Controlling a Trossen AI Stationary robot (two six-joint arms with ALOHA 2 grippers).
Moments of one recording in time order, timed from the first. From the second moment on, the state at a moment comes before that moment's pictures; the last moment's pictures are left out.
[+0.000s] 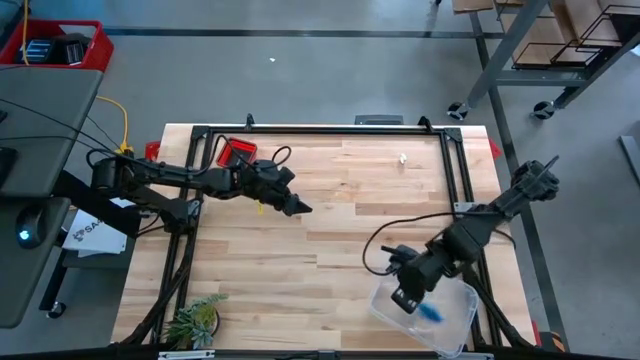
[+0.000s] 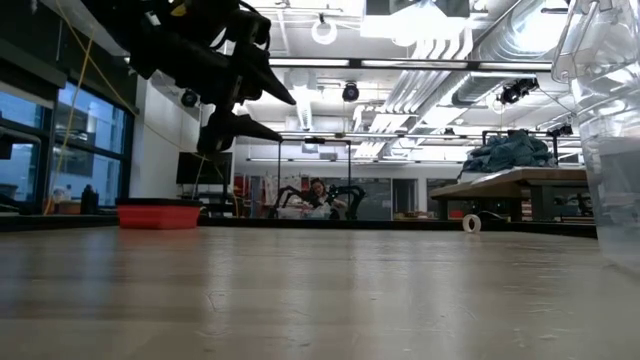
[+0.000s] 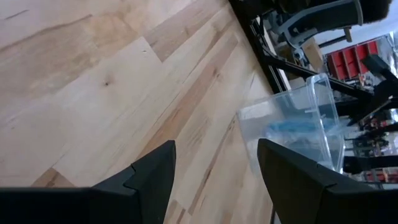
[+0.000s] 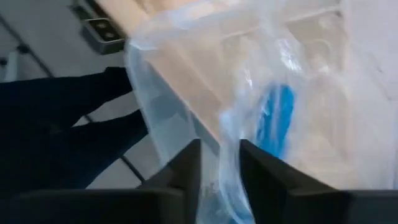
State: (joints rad) left arm 0.17 1.37 0.70 0.13 0.26 -0.91; right arm 0.63 1.48 1.36 -1.04 -0.19 1.41
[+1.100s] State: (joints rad) left arm 0.17 1.36 0.70 0.13 0.31 -0.90; right arm 0.99 1.40 1.39 -1.19 -0.41 2.11
